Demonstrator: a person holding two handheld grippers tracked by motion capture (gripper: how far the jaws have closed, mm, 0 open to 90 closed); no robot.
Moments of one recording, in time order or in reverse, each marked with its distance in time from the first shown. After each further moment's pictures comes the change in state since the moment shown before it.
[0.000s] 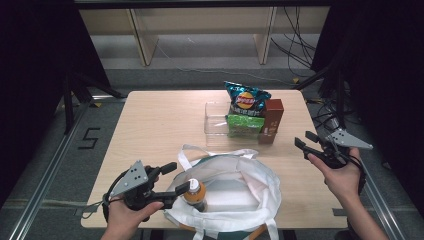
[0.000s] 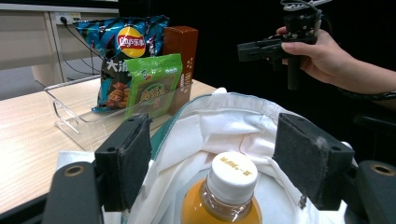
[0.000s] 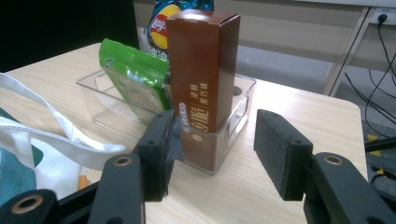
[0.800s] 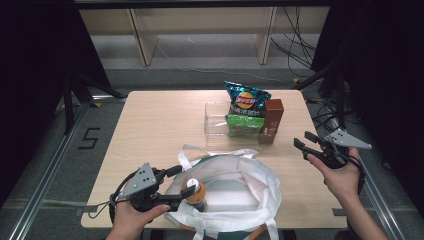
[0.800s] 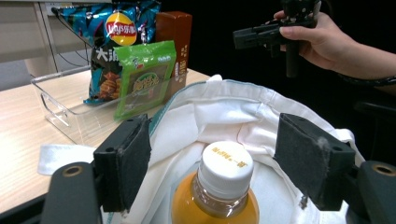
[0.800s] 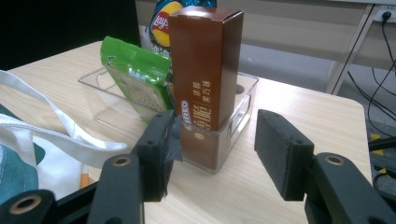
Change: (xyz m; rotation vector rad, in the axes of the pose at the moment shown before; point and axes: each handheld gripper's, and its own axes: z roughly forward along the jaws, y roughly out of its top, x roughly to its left) left arm -0.006 -0.008 0.011 0.058 -0.008 0.011; right arm 0.000 0.000 0.001 0.019 0.025 -0.001
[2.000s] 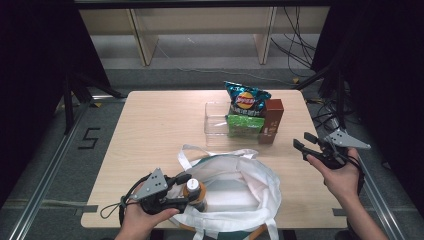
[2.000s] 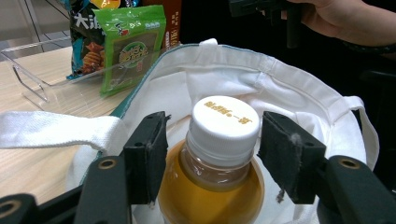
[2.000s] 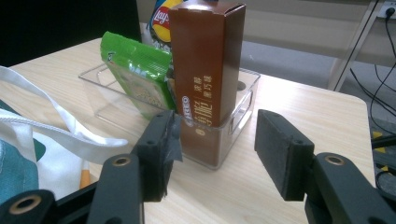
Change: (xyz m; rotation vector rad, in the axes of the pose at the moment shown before) left arm -0.002 -0.021 0.018 0.064 -0.026 0.005; right arm -0.001 -0.002 0.001 0.012 -0.002 -0.009
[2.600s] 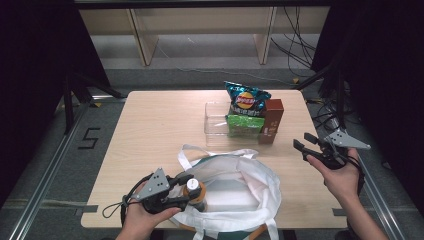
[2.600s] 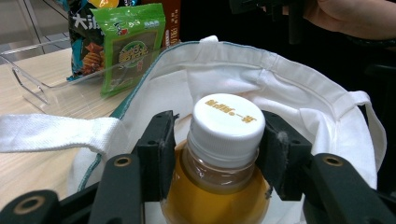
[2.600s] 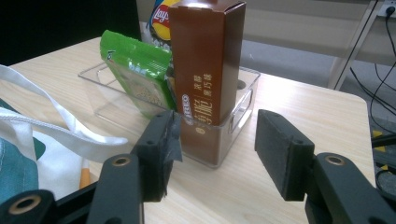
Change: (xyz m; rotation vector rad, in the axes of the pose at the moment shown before) left arm 0.001 -0.001 0.003 0.006 0.005 0.010; right arm 0.001 -0.001 0.000 0.009 0.004 0.009
